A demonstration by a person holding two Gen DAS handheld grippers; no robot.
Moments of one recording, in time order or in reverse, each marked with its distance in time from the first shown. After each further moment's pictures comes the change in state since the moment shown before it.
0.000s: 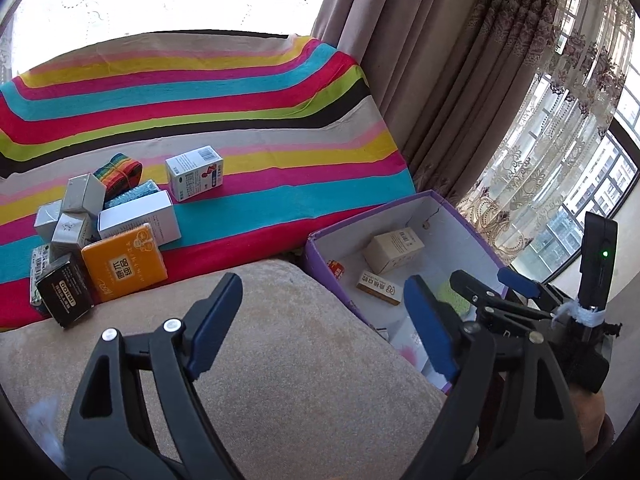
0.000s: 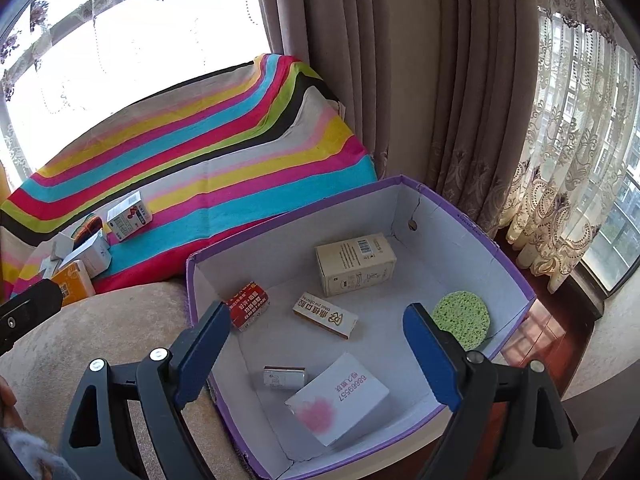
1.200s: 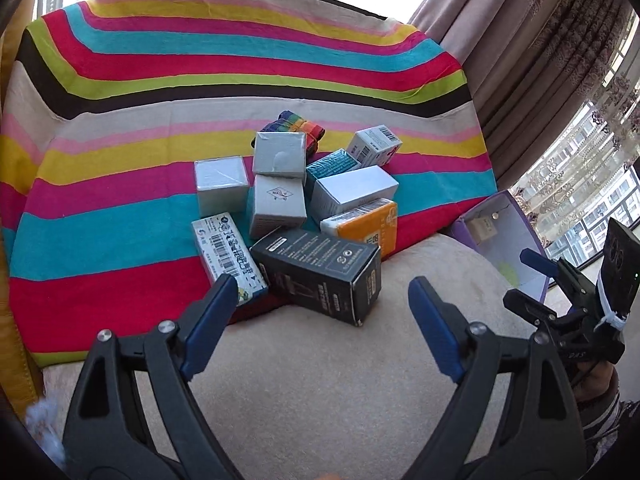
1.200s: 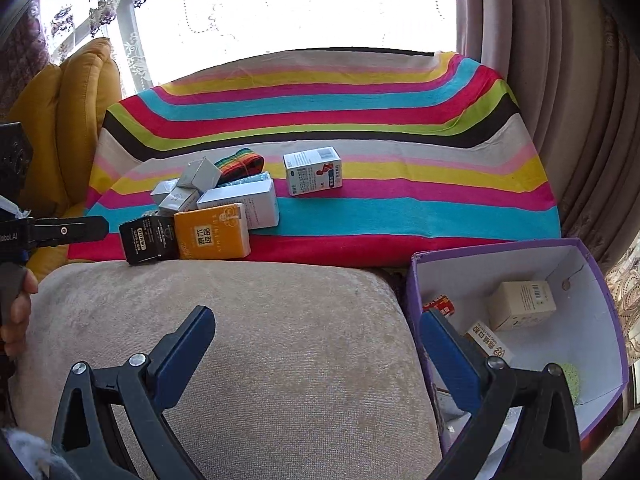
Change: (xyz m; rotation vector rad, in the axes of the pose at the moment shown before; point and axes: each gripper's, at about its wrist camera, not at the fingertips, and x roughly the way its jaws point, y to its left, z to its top) left arm -0.046 0.211 -0.001 -0.101 0.142 0.014; right arm 0.004 0.164 -0.007 -0.336 0.051 0.359
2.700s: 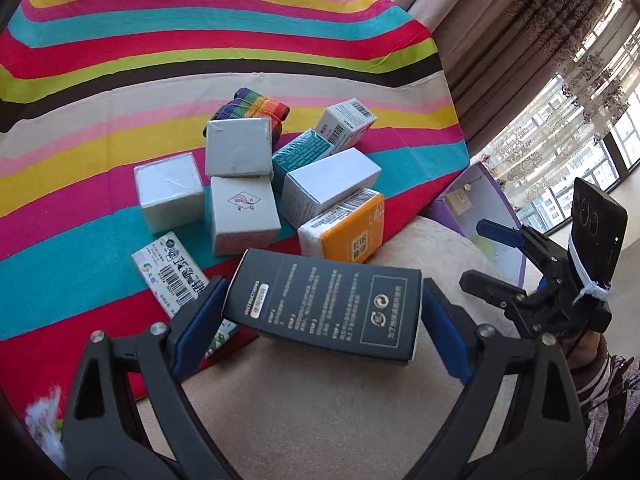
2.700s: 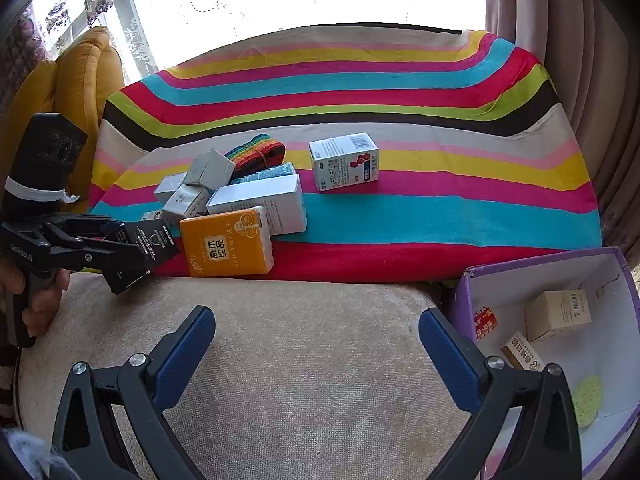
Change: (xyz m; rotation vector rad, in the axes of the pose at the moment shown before) left arm 0.029 0.009 0.019 0.023 0.078 -0.128; right arm 0.046 0.016 0.026 0.023 0.094 0.029
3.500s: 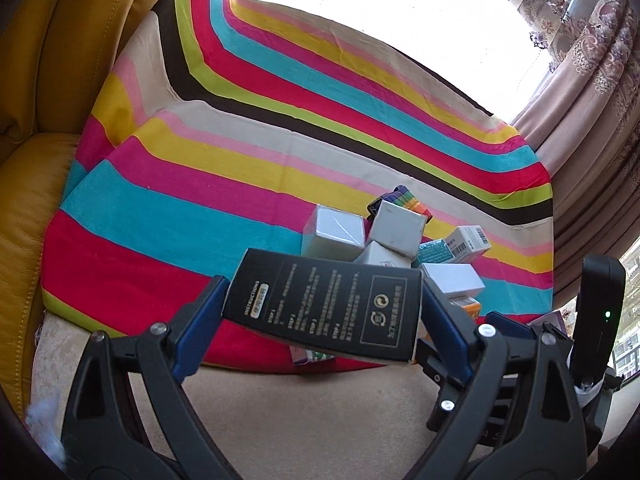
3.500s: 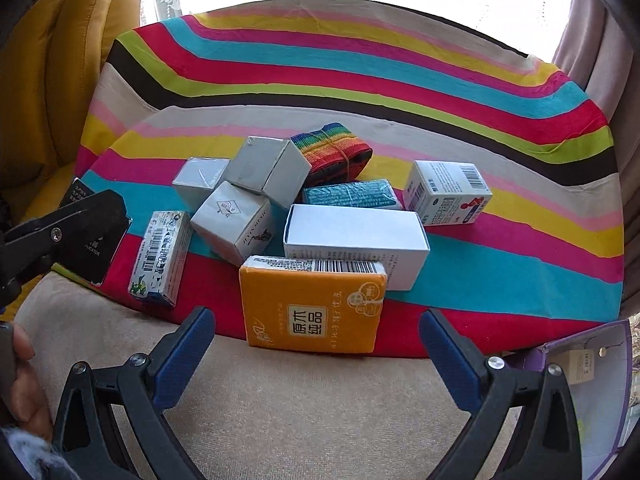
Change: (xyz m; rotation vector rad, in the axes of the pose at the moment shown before) left arm -0.038 0.038 -0.030 -0.390 -0.379 0.353; right arm 0.075 0.092 0.047 -0.160 0.115 -0.073
